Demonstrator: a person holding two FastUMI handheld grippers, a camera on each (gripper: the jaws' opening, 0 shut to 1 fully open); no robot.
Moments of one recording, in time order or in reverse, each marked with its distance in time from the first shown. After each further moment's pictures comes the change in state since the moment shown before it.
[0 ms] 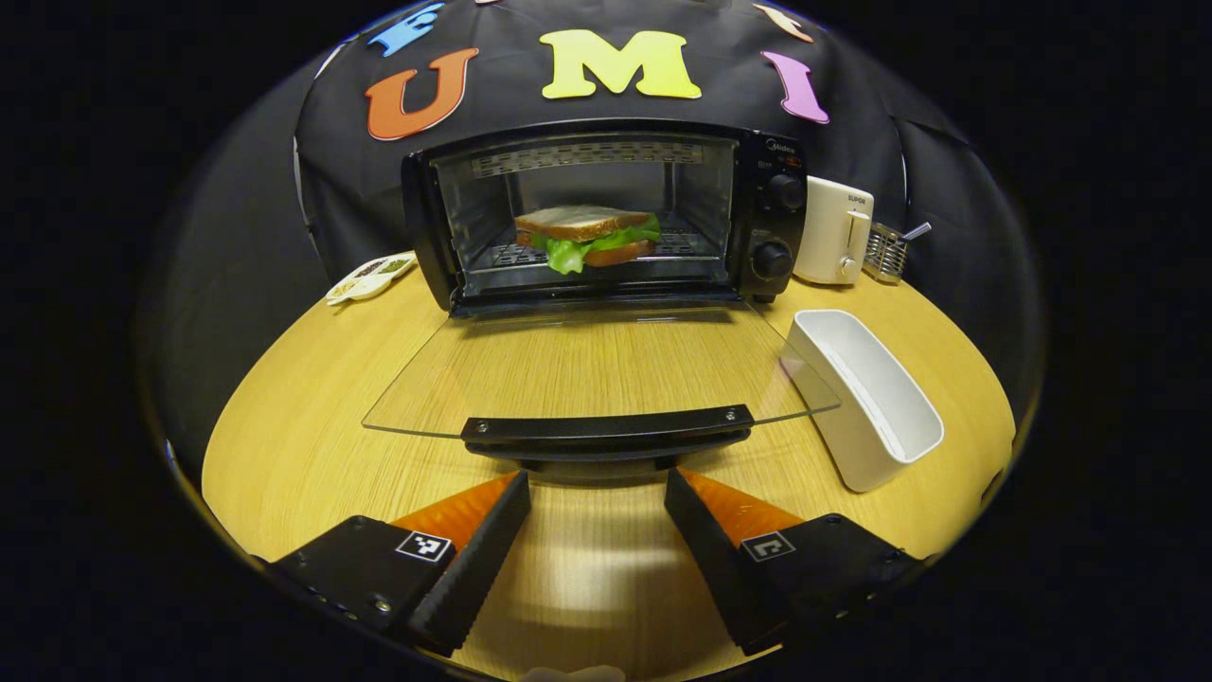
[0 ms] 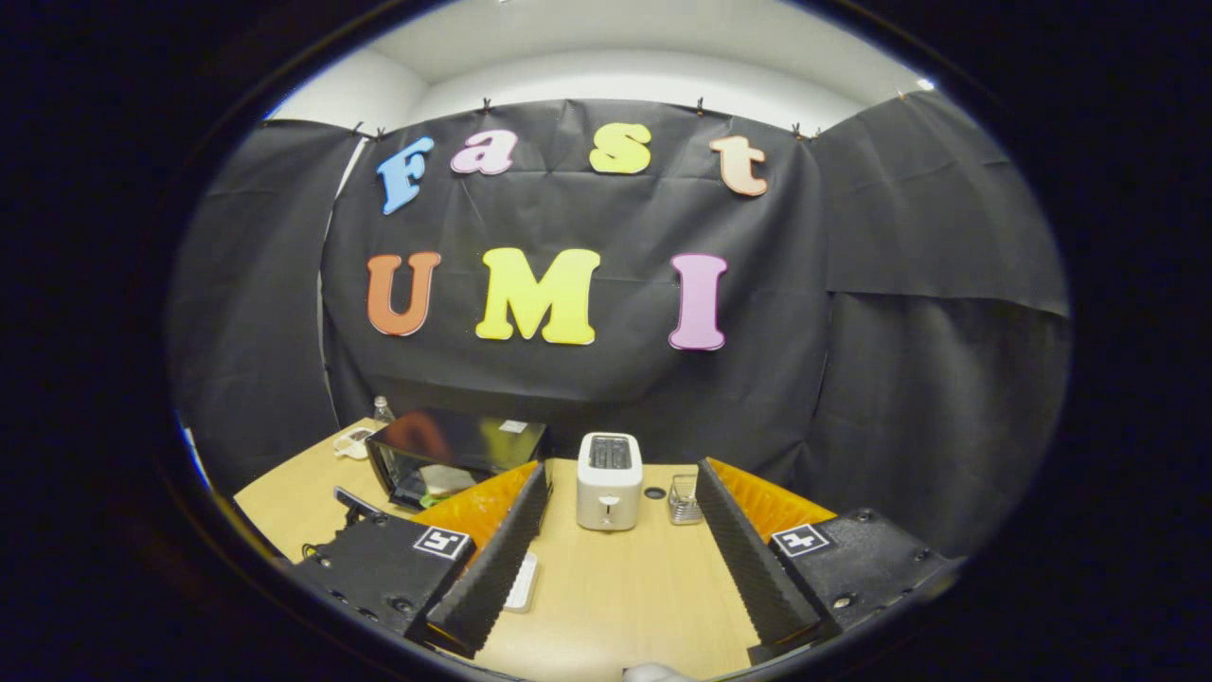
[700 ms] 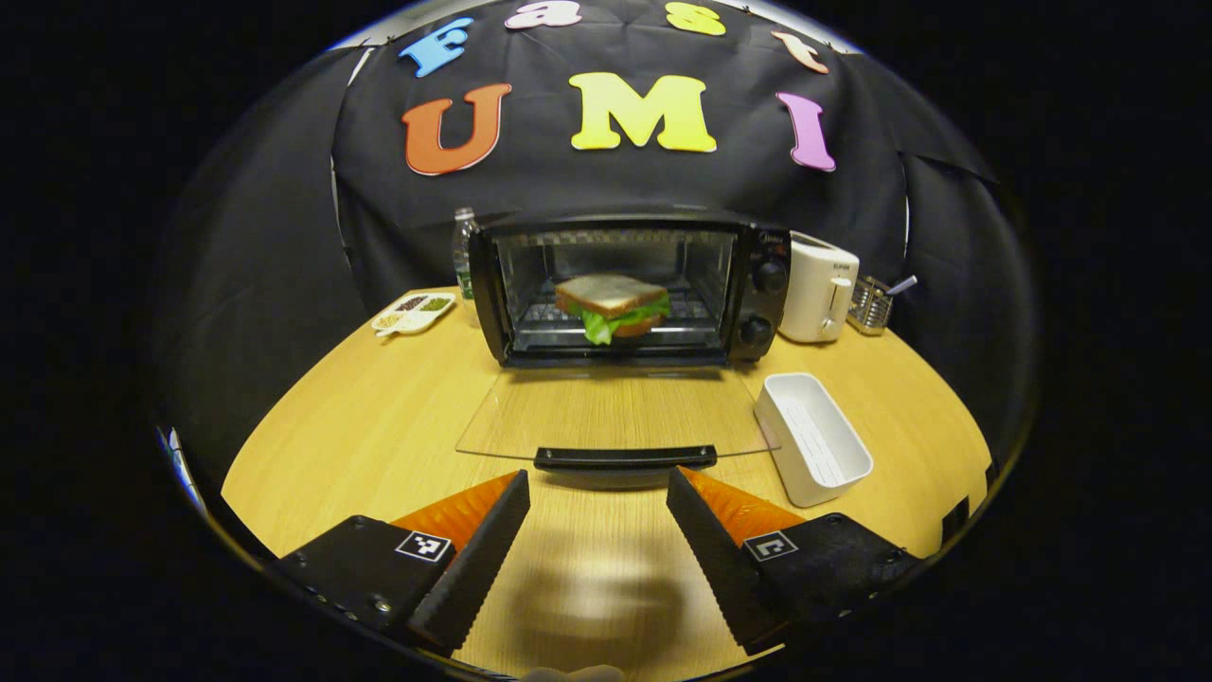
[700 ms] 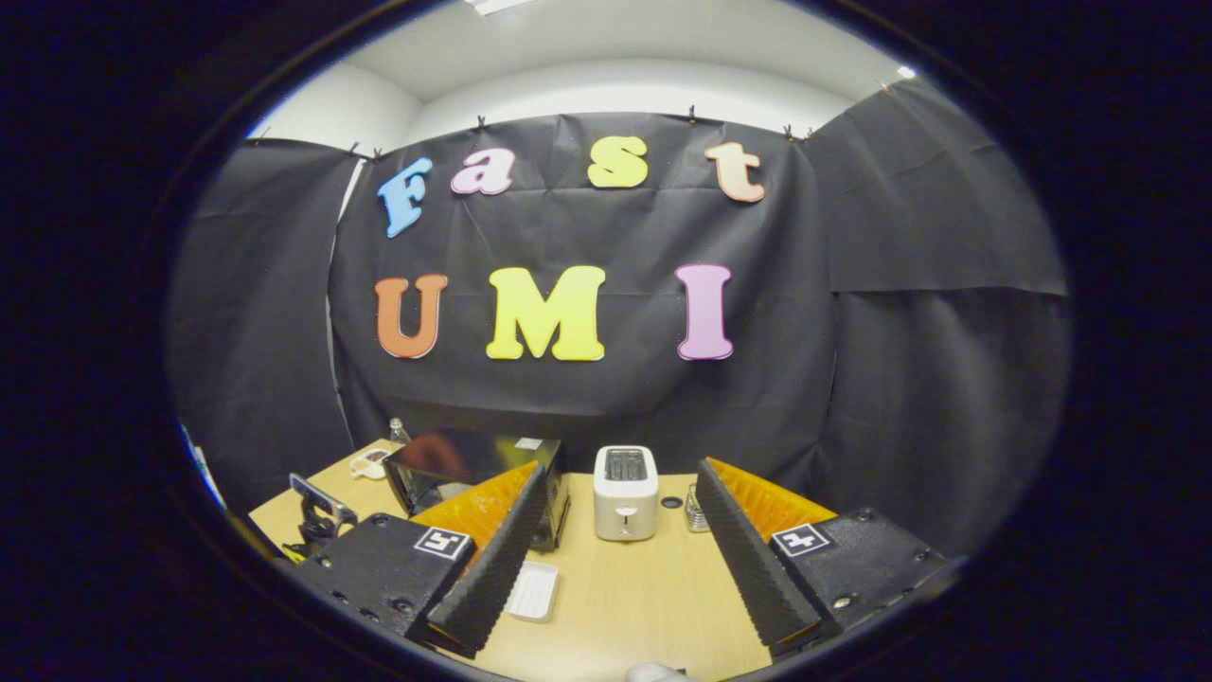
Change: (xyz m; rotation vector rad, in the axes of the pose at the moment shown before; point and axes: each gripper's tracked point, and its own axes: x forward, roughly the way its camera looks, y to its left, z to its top) left arm -0.061 0.012 0.029 -0.046 -0.088 0.027; right arm -0.015 0.002 0.011 0.026 -0.052 0.026
